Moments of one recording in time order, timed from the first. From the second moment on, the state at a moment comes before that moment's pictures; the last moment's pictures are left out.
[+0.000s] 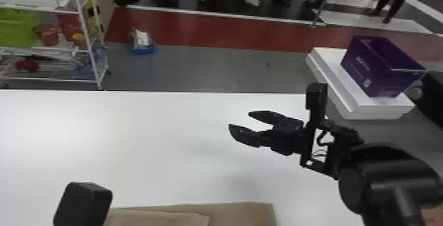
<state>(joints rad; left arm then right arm) 0.50 0.12 -0.33 -2.71 -0.20 1.56 -0.56 0.06 -0.24 -0.11 -1.99 -0.17 0.79 0.78</state>
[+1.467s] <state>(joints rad) 0.38 0.00 0.92 -2.21 0.54 0.85 -0.80 0.17 -0.32 -0.05 -2.46 -0.79 1.56 0.40</state>
